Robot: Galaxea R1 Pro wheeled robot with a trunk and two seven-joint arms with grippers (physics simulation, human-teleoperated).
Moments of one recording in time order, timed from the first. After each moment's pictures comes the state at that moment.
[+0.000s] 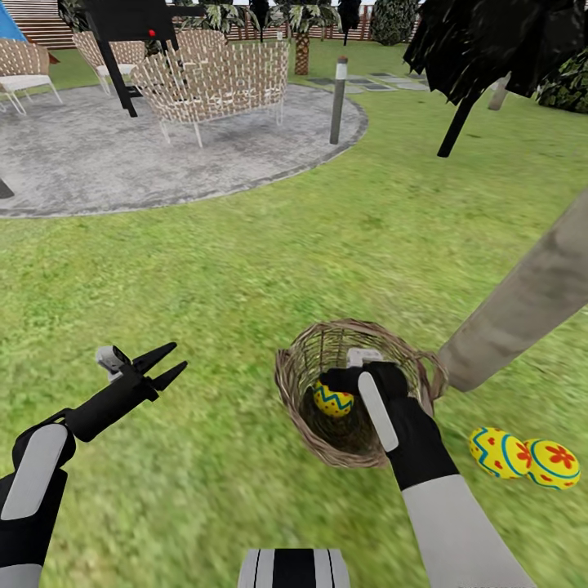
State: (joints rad) left arm -0.44 0.18 0.32 -1.39 1.11 0.98 -0.63; right arm -0.72 0.15 0.14 -1.23 -0.30 0.99 -0.27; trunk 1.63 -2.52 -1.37
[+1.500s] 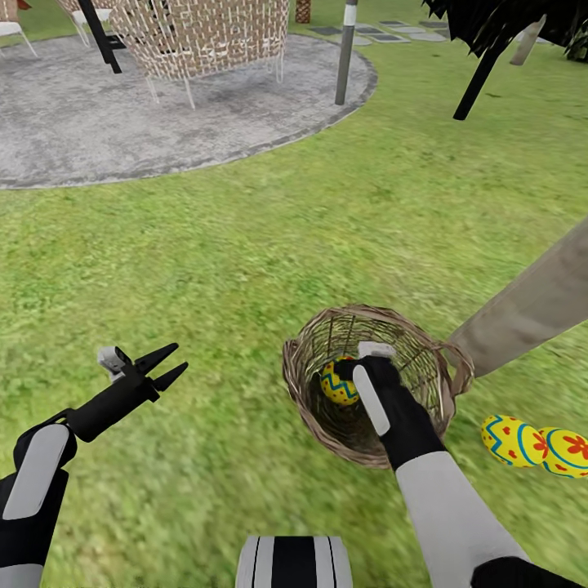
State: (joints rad) left arm -0.44 0.18 0.31 -1.39 1.10 0.98 -0.62; right arm -0.80 0.16 0.13 -1.05 -0.30 0.80 -0.48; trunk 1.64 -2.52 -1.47
